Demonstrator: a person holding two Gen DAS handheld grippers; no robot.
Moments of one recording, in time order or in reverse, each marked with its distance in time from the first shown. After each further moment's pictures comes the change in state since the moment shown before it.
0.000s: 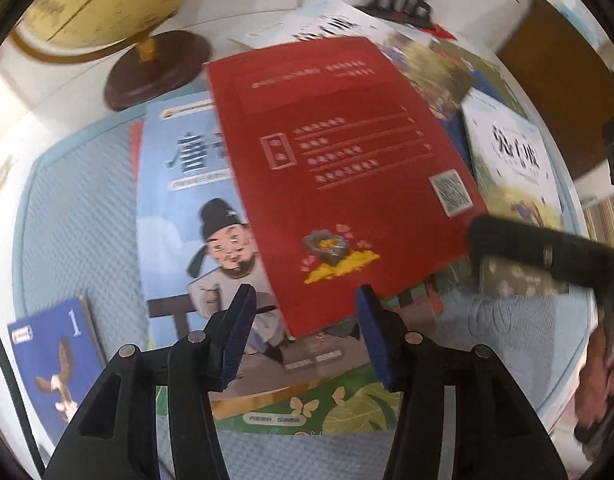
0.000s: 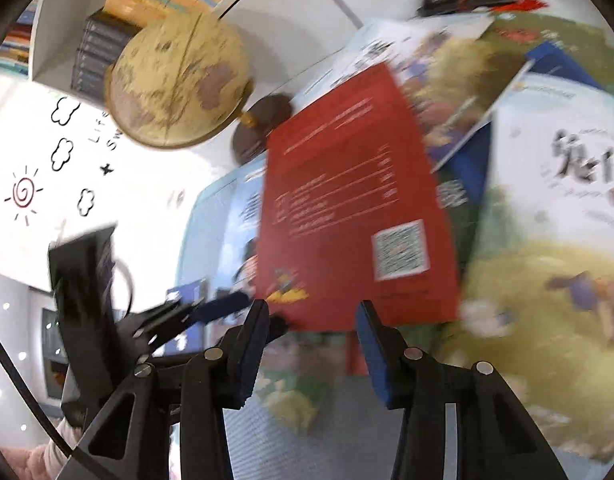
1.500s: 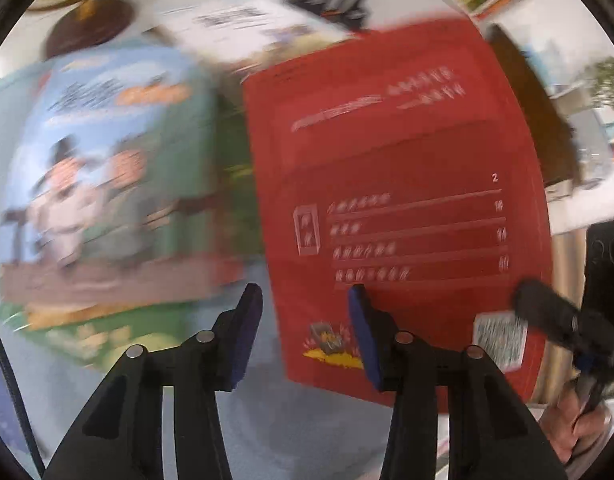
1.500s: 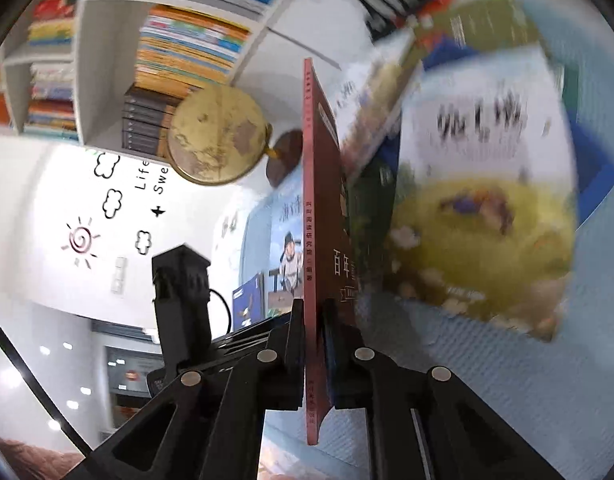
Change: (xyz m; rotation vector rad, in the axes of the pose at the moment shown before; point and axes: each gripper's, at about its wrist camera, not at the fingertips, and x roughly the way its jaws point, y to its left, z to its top) left arm -0.013 -0.106 -0.009 -0.136 0.007 -0.341; right arm -0.129 -0.014 -0.057 0.131 -0.076 0.223
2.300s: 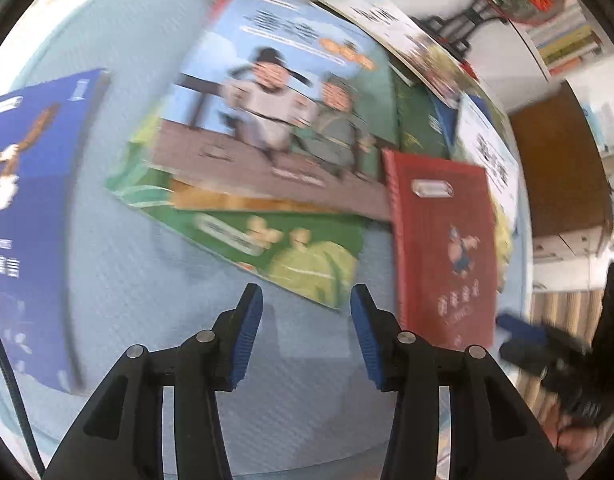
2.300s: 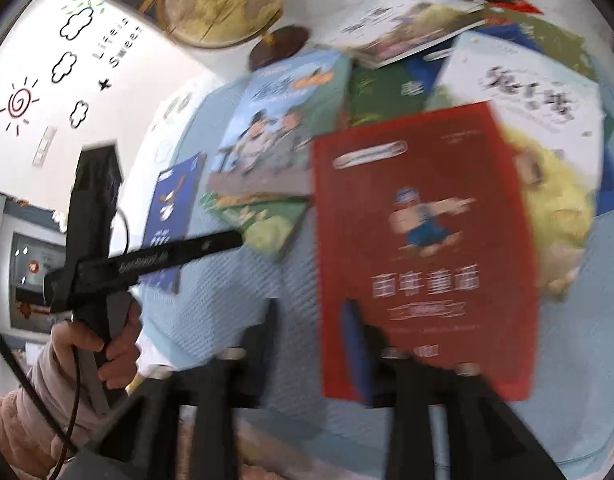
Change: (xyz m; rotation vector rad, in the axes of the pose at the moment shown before) left arm -0.043 0.109 -0.071 -0.229 -0.010 0.122; right arm 0.061 0.013 -0.054 -0.273 0.263 -0.336
